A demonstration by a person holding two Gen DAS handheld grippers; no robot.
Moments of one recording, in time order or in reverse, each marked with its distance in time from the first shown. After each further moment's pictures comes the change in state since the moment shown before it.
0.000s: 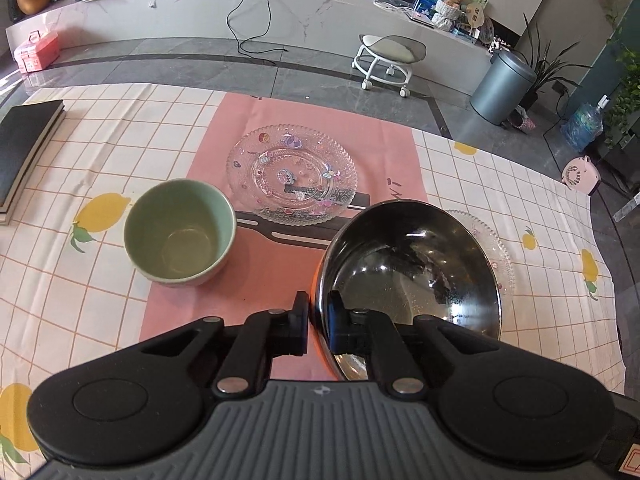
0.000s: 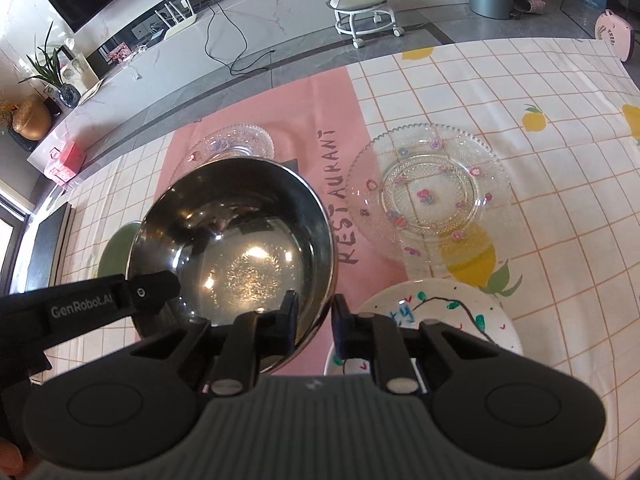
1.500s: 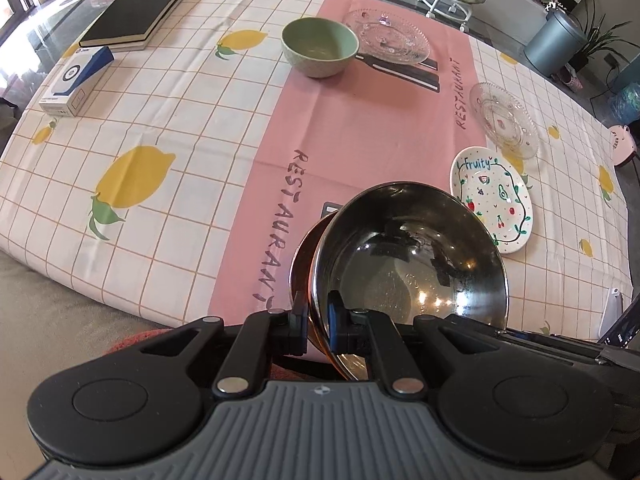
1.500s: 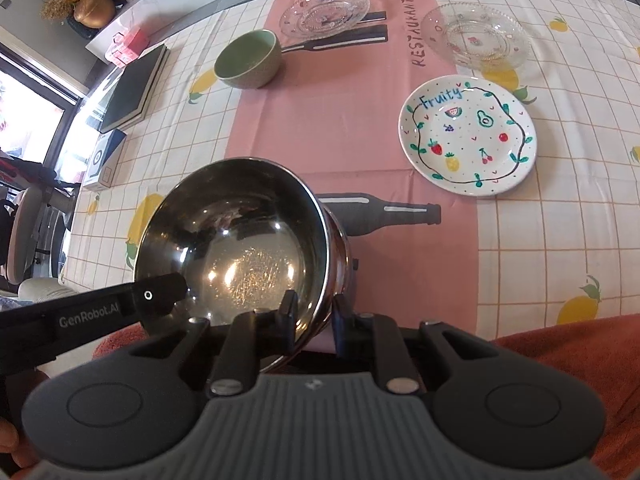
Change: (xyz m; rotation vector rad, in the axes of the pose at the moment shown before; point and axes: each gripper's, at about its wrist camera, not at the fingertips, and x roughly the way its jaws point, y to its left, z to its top) left arm -0.109 0.050 -0.146 -0.125 0.233 0.125; right arm -0.110 0.031 -0.146 -0.176 0.297 0.103
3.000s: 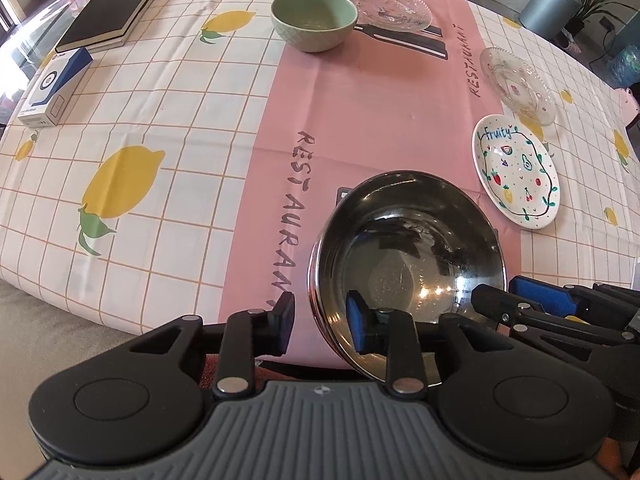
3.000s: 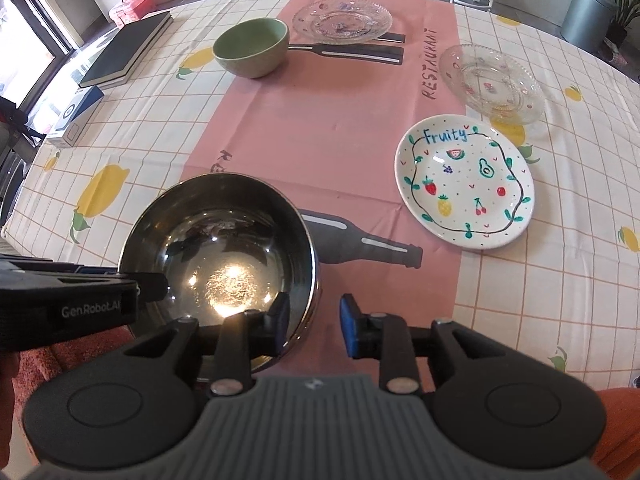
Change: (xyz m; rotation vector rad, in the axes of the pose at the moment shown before) left arm 0.031 0.009 0.005 0.085 0.041 0.018; right arm 0.029 0.012 0.004 -0.201 -0.060 -0.142
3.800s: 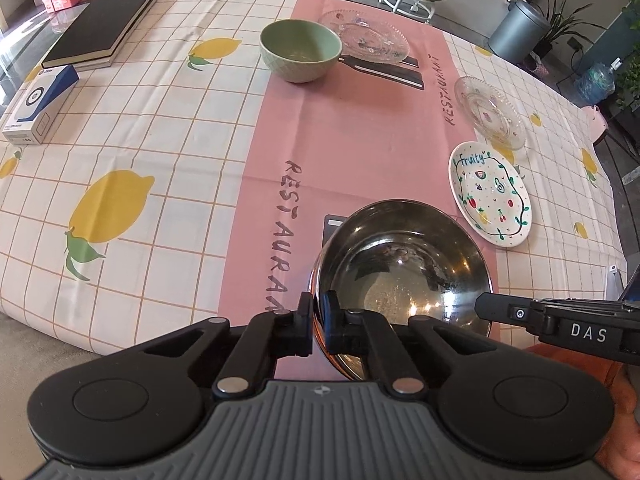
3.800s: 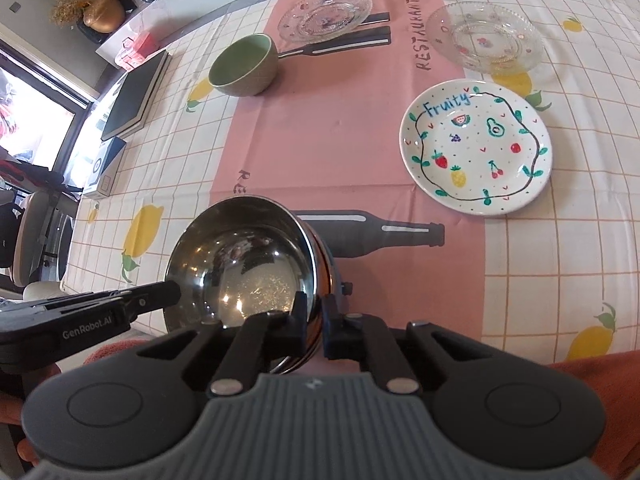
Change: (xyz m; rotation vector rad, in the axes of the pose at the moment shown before) left arm -0.009 0.017 0.000 0.018 -0.085 -0.100; right arm -0.006 -0.030 0.003 0.192 0.025 0.181
